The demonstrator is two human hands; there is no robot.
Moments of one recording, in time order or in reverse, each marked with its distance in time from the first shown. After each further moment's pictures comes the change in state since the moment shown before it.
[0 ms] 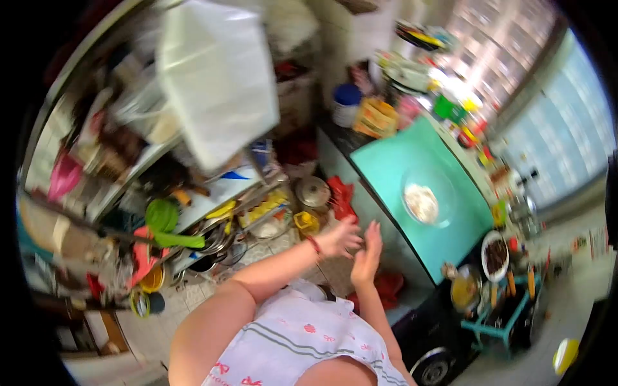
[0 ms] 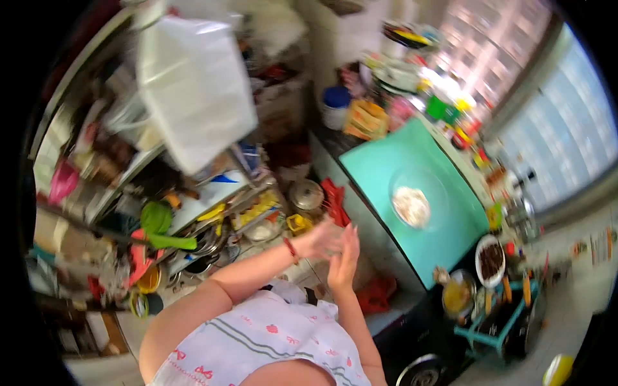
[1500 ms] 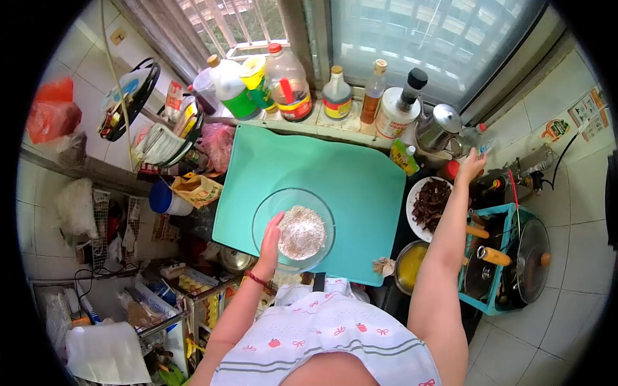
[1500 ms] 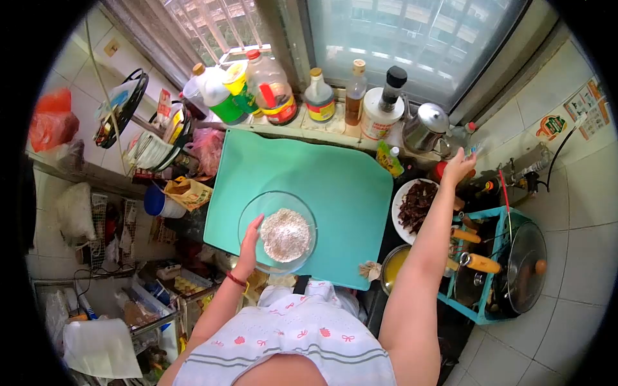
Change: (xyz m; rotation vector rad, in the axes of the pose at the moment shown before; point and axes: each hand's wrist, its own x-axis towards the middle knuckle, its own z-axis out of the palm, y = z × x) left_hand 0.275 0.134 0.210 0.958 -0.030 0.601; right_hand 0.072 0.517 -0.588 -0.401 1.344 0.710
